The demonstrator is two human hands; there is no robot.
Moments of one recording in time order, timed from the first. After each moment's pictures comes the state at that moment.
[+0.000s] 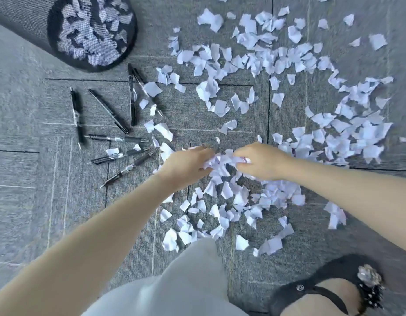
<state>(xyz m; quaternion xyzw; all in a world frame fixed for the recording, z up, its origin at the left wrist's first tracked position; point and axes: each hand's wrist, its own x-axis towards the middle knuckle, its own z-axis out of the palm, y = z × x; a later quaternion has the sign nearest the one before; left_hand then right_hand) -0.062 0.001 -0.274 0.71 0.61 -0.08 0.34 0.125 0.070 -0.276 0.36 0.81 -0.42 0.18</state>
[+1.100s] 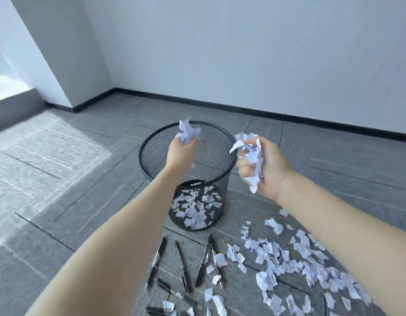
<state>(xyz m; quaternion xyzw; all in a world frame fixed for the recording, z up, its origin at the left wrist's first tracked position) -0.279 0.169 -0.040 0.29 0.77 0.52 0.23 -0.108 0.211 0.001 0.29 0.35 -0.85 -0.26</state>
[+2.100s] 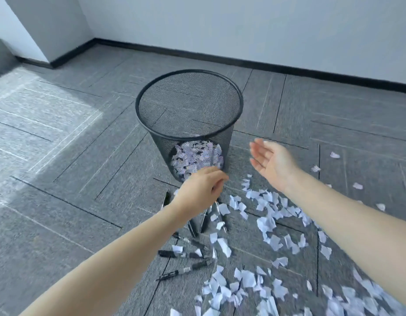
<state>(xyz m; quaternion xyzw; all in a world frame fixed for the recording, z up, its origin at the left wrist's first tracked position) -0.215 0.069 -0.146 0.65 0.71 0.26 0.11 -0.080 0.199 -0.103 0.46 0.34 -0.76 -0.30</state>
